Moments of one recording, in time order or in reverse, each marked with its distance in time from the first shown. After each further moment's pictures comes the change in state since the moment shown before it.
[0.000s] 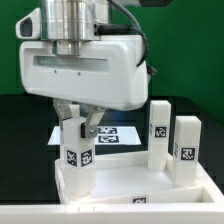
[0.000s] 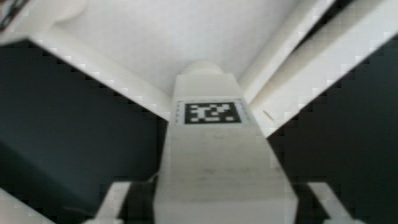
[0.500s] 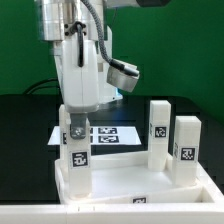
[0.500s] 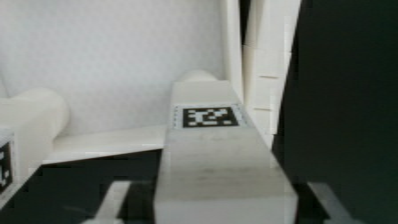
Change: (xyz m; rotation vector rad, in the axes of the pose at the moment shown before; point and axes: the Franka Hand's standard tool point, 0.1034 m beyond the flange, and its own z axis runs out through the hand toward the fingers) arm -0.002 0.003 0.001 0.030 -0.015 0.593
